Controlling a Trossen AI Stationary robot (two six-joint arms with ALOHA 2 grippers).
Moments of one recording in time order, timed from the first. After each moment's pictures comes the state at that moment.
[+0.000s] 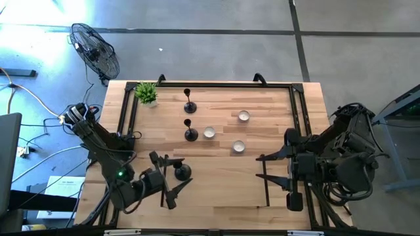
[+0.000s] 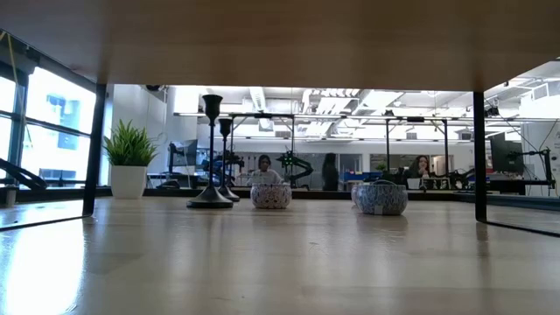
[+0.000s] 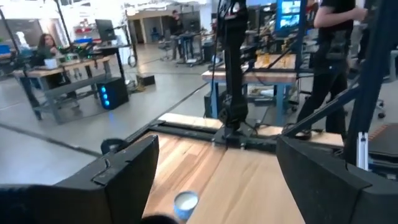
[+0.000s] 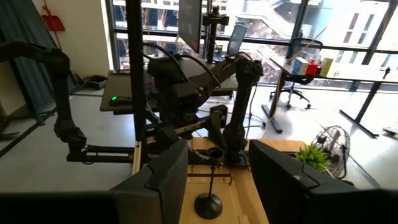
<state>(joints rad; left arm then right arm) -0.86 1.45 1.19 0.26 -1.31 0.00 0.86 1.52 2.00 -0.68 0.91 0.13</state>
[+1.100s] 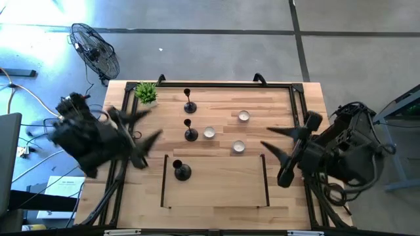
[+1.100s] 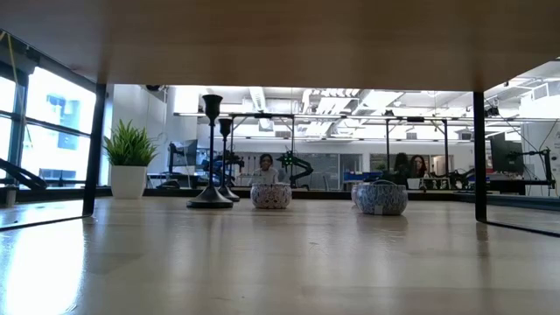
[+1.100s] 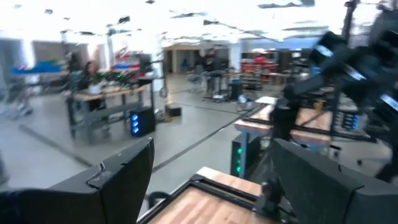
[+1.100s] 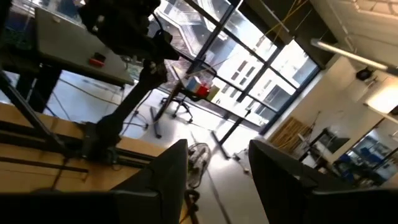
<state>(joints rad) -0.86 1.21 1.40 0.65 -1.43 0.75 0.84 1.49 2.00 -0.53 1.28 -0.53</state>
